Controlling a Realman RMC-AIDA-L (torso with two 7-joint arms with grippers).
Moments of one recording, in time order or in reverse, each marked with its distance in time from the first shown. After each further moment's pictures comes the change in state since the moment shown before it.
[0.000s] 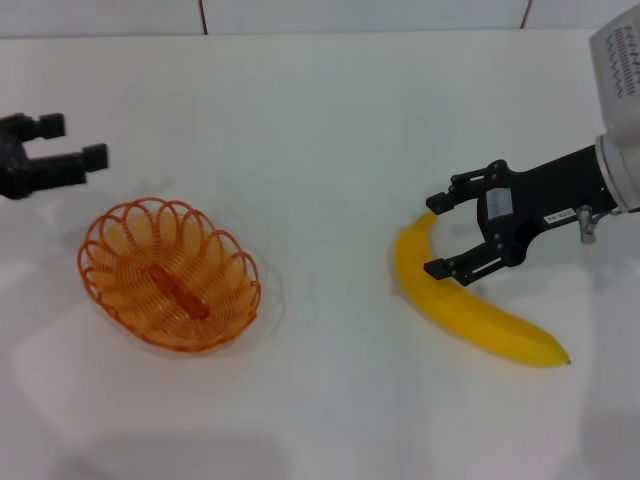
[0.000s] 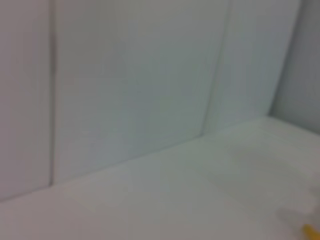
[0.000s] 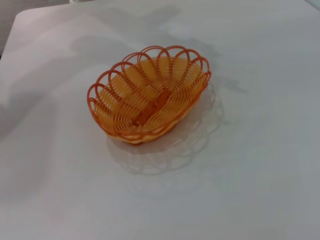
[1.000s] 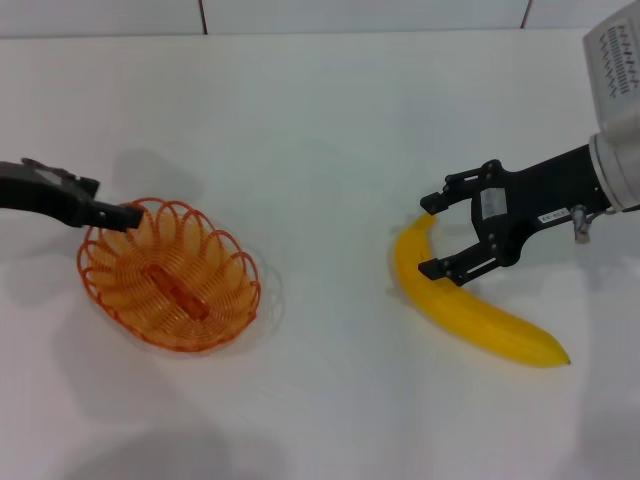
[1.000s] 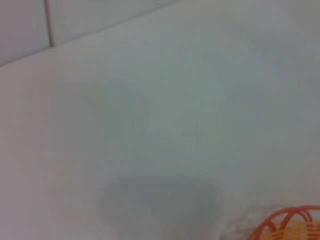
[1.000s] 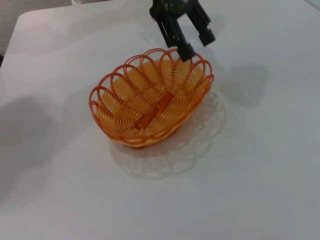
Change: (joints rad) left arm -0.268 -0.027 0.005 -0.072 0.598 -0.135 -0.262; right arm 0.008 0.006 0.000 0.003 -0.002 0.000 0.000
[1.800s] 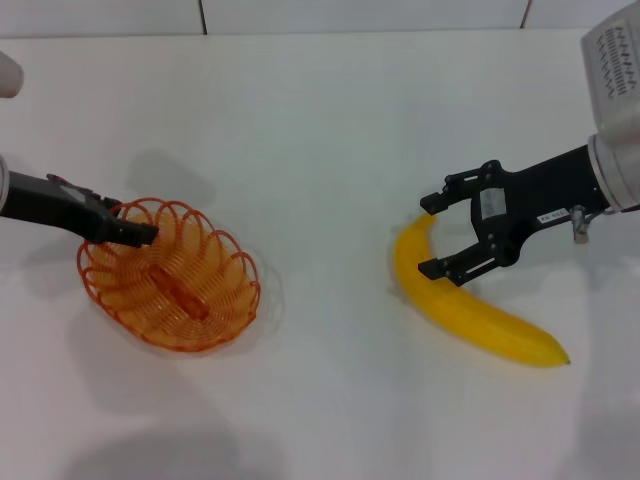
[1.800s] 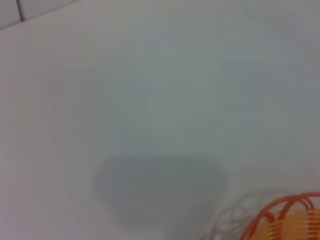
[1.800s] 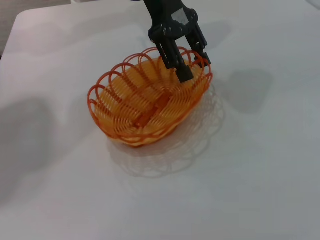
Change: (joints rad) left arm -0.030 -0.005 0.050 -0.086 0.029 -0.067 -0.004; right arm 0.001 0.000 -0.003 0.004 0.000 0.007 -0.001
